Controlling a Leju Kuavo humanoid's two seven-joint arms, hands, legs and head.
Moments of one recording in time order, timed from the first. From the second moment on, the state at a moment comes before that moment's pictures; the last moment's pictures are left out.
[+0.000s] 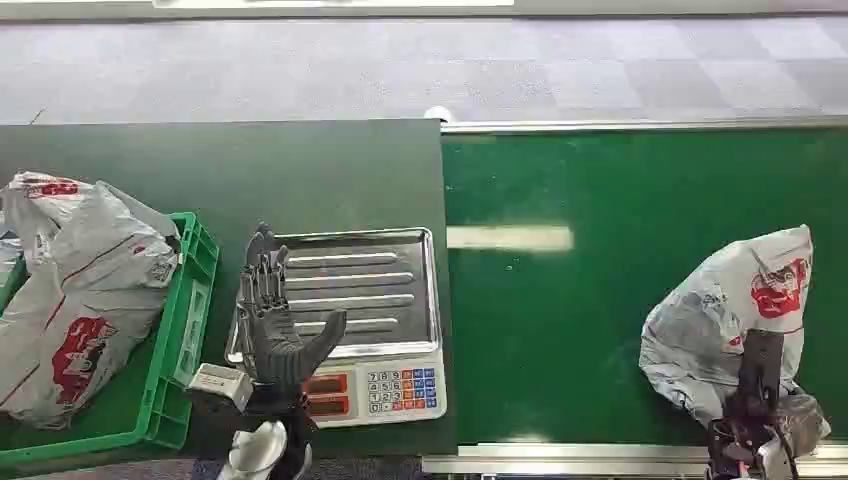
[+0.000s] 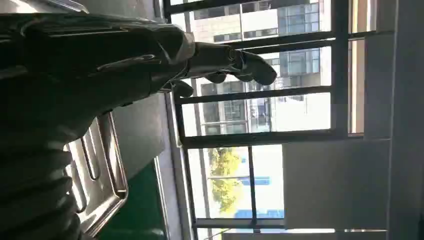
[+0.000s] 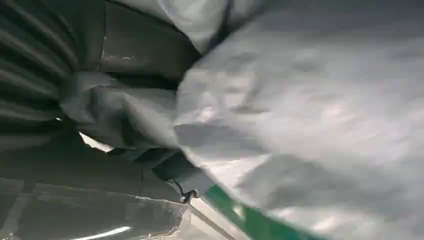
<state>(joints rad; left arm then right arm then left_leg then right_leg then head) -0.10 -0.20 -0.32 -1.45 -0.01 0.29 -0.70 -0.49 -0.21 -0.64 -0.30 0.81 -0.65 -0.09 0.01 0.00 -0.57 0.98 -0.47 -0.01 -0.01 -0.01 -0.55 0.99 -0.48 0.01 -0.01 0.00</state>
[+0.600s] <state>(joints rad) -0.11 -0.20 -0.30 -1.44 -0.02 0.28 -0.70 -0.53 -0.17 -0.69 -0.50 0.76 -0.68 -0.59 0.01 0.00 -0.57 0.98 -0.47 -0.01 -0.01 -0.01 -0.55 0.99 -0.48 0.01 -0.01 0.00</state>
